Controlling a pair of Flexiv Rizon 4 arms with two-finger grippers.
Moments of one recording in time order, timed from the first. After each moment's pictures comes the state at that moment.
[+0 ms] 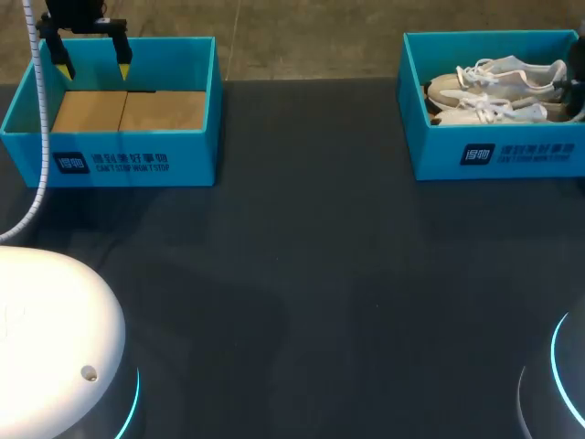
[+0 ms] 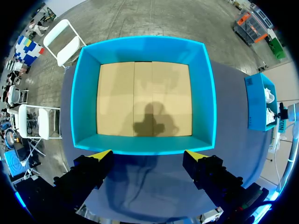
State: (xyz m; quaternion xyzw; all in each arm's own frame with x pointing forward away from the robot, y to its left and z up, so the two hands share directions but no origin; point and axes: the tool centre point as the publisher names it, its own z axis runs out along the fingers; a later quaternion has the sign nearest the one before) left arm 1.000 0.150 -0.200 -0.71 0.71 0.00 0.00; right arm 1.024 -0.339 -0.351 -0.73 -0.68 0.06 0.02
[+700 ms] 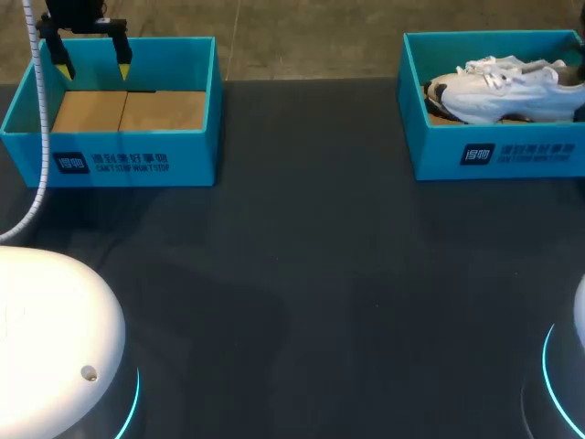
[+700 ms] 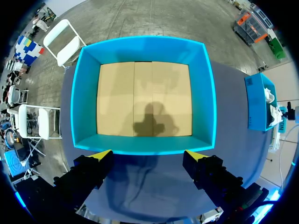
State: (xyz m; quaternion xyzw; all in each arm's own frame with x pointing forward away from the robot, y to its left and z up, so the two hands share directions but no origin) left arm 1.000 0.150 -0.200 -0.71 0.71 0.00 0.00; right arm 1.034 -0.333 -0.269 -0.76 -0.64 0.05 -0.04
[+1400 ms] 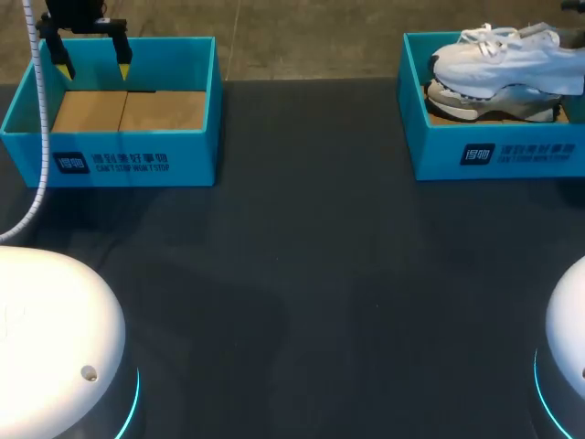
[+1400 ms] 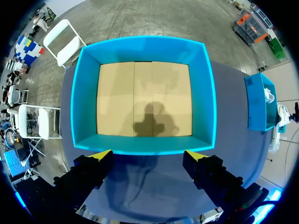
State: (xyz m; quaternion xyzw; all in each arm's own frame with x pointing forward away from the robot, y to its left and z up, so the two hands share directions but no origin) left arm 1.000 0.150 -0.200 -0.71 0.71 0.00 0.00; right arm 1.019 -0.307 -0.180 -0.78 -0.61 0.10 -0.08
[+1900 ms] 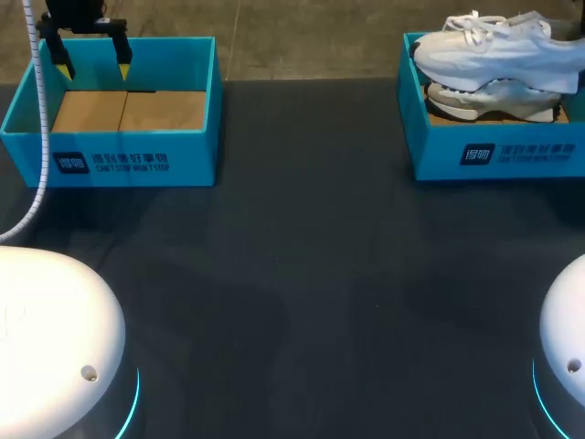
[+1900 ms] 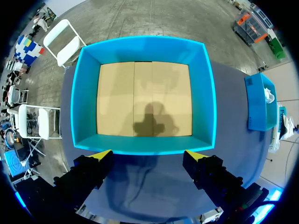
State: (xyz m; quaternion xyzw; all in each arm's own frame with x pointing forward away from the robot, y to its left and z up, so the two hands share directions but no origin) left arm 1.000 0.150 -0.200 -0.71 0.71 0.00 0.00; right arm 0.952 -0.254 -0.134 -0.80 -0.58 0.11 -0.07
